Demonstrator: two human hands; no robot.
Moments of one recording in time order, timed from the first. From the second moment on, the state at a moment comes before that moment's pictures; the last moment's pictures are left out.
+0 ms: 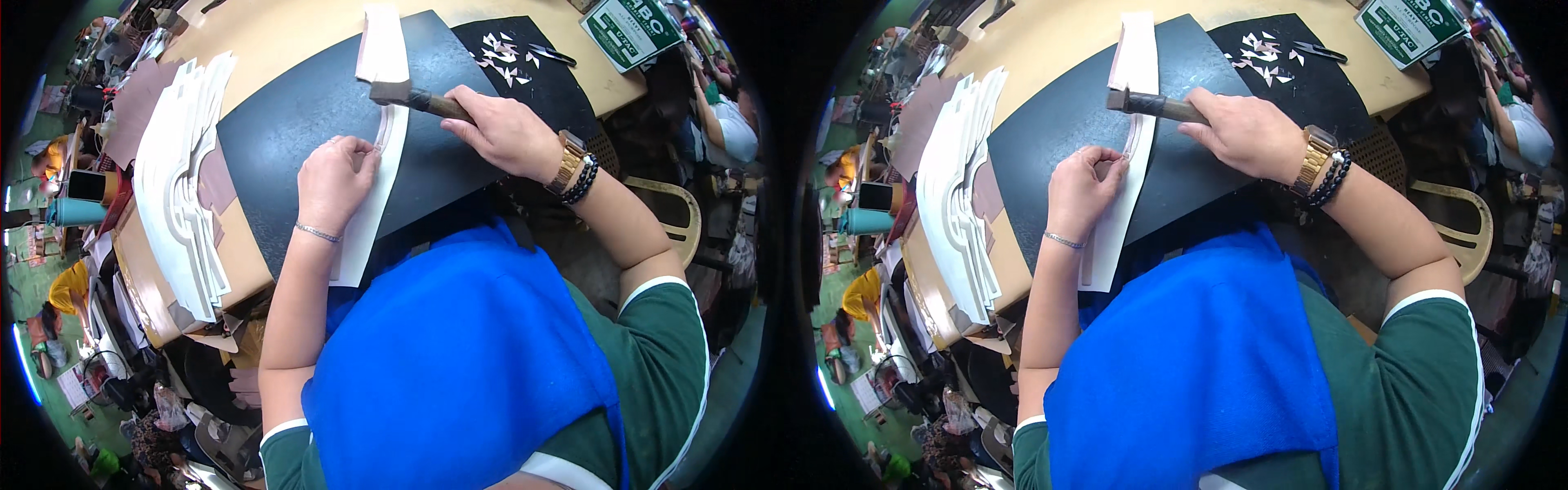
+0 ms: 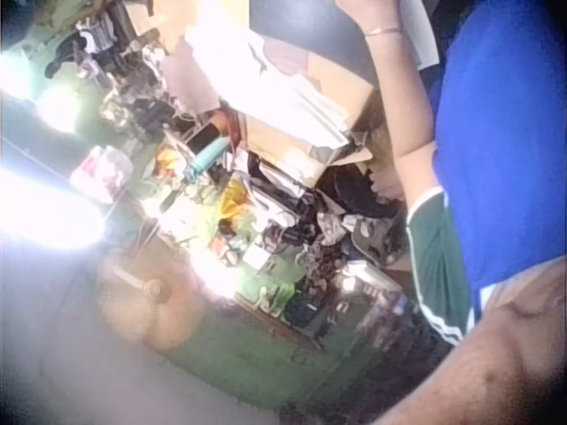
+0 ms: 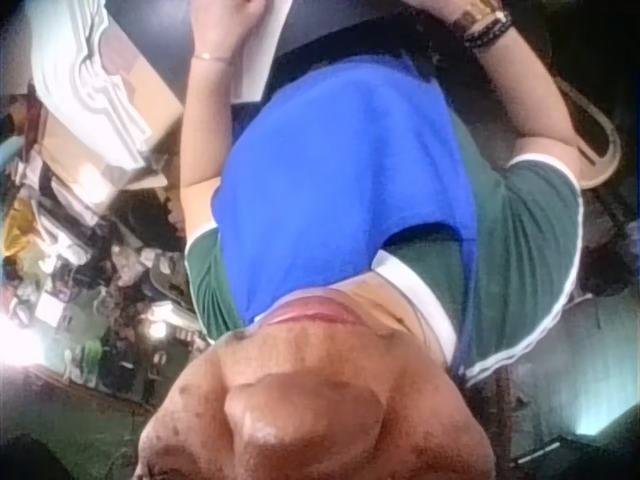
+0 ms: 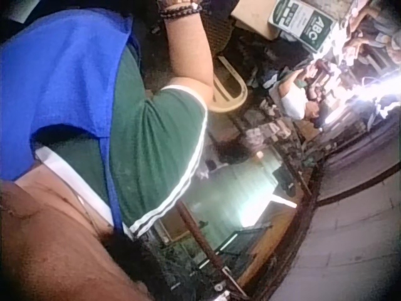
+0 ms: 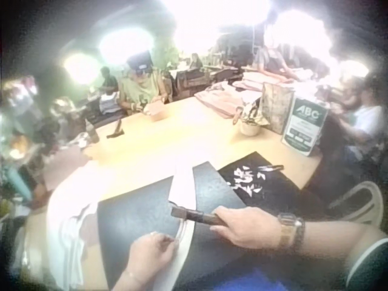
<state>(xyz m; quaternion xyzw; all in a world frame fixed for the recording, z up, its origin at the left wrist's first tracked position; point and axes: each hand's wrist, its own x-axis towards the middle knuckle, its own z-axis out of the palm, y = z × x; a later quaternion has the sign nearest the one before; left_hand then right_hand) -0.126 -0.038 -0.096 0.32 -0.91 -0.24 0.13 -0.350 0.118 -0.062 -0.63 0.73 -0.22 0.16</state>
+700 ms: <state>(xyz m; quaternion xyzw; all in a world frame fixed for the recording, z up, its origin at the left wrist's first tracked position) -0.113 -0.056 -0.080 0.24 -0.94 -0.23 0.07 -0.324 0.122 -0.046 -0.61 0.74 -0.11 0.25</state>
